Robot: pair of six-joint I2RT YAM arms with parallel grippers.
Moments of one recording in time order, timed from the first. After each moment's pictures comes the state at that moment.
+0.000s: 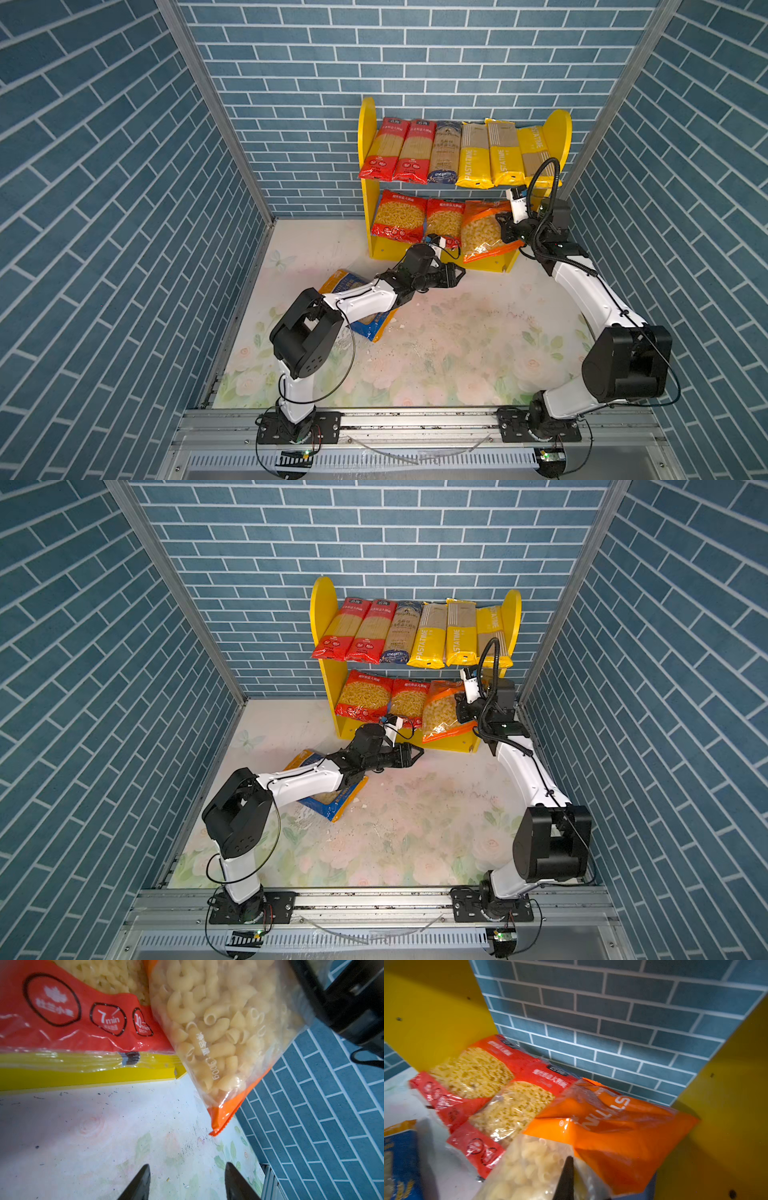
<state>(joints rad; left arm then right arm) -0.78 1.88 1.29 0.18 0.27 -0.71 0.10 1.53 1.29 -0.14 -0.27 -0.15</state>
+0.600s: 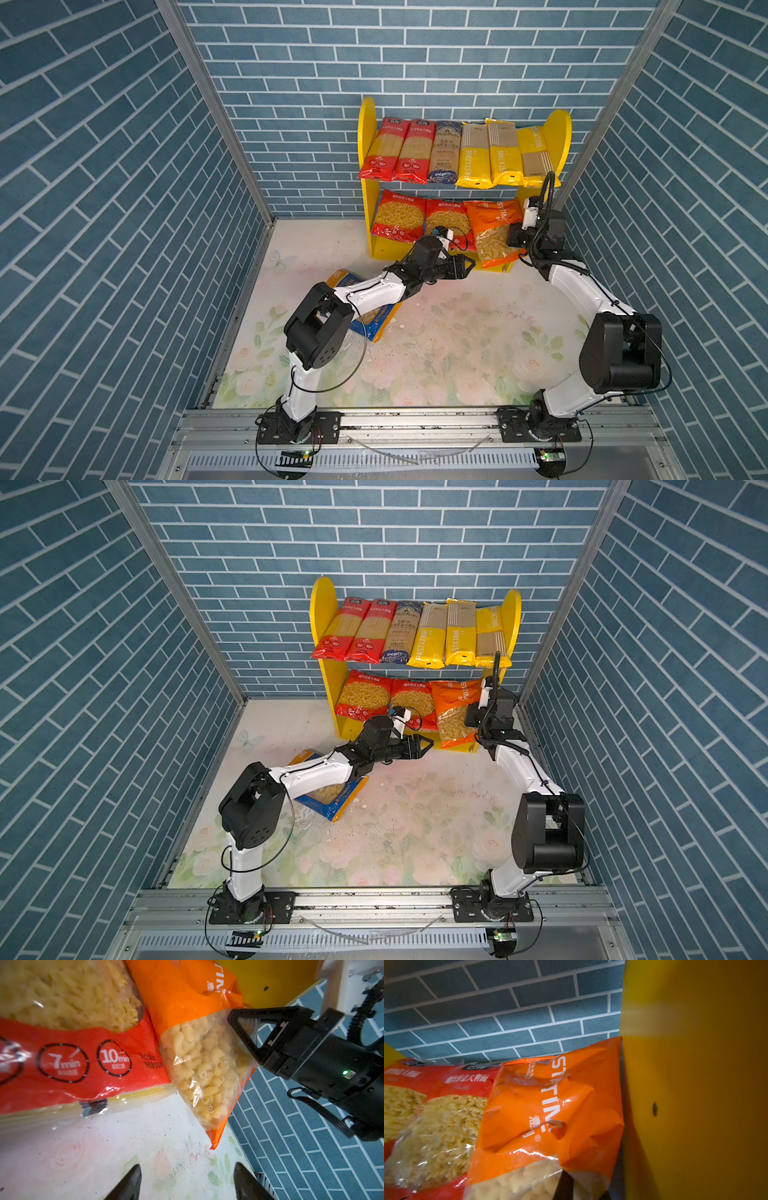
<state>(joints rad) -0.78 2.00 1.46 0.18 0.30 -0.73 0.06 1.58 1.19 -0.02 -0.10 0.17</state>
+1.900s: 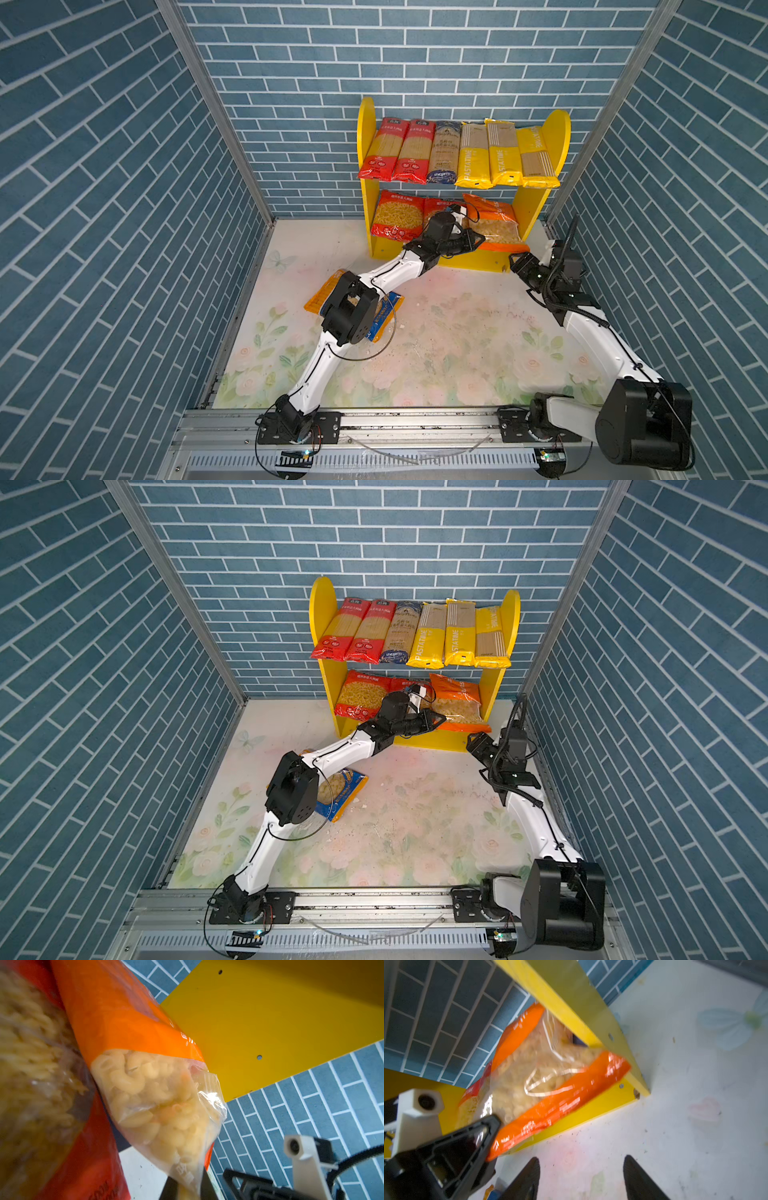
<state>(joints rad) -0.73 2.39 2.10 0.04 0.41 -0.86 0.02 1.20 0.76 -0.08 -0.25 0.74</state>
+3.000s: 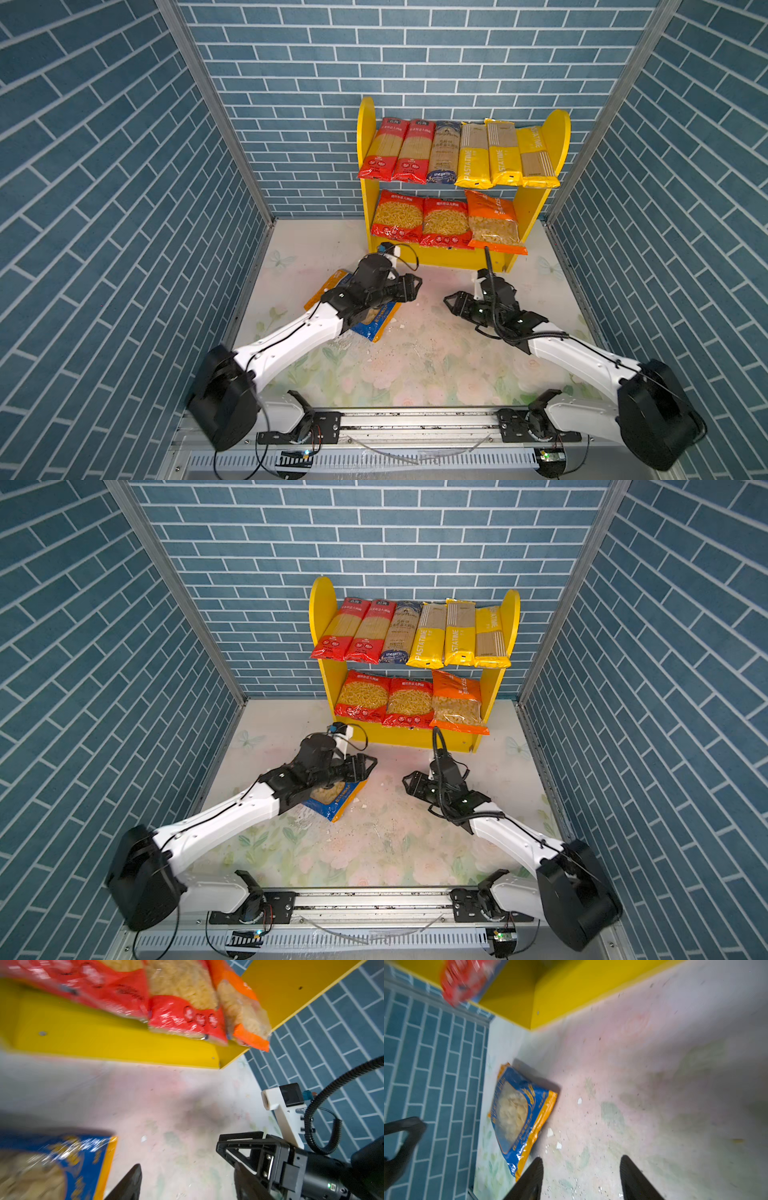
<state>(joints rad) -0.70 1.27 0.91 -0.20 0.07 -0.62 0.65 1.28 0.63 -0.04 -0.16 0.85</state>
